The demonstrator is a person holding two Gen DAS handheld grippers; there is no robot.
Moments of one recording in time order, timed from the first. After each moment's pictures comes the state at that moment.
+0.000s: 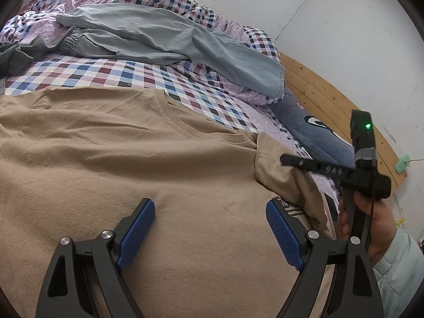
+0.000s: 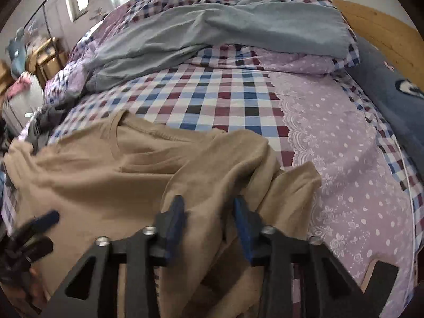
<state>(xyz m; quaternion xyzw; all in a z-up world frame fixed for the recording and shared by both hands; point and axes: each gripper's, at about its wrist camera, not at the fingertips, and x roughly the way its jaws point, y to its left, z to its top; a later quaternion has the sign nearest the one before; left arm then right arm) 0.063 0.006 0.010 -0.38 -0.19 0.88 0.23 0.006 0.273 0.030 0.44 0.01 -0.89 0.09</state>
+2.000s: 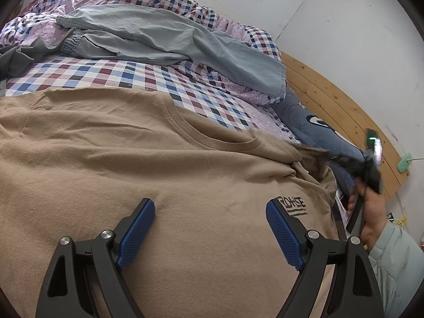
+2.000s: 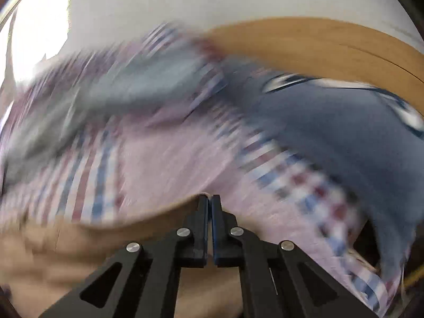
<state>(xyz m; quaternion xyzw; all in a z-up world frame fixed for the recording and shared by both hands) 0.062 0.007 0.009 -0.38 -0.18 0.88 0.23 0.034 0.458 0.073 0.28 -0.10 -0.93 -0.20</state>
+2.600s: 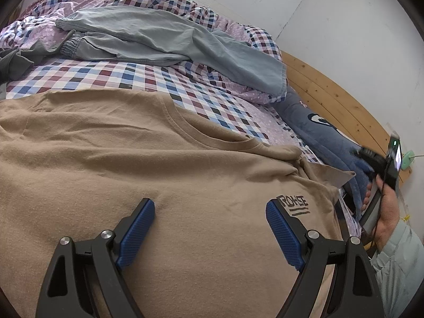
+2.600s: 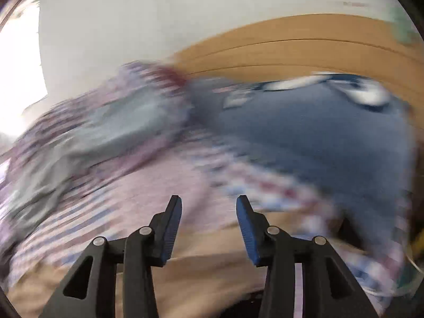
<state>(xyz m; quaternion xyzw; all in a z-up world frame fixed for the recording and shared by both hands) 0.062 0.010 0.009 -0.38 -0.17 0.88 0.22 0.064 0.449 0.099 0.25 -0.16 -0.94 -0.17</state>
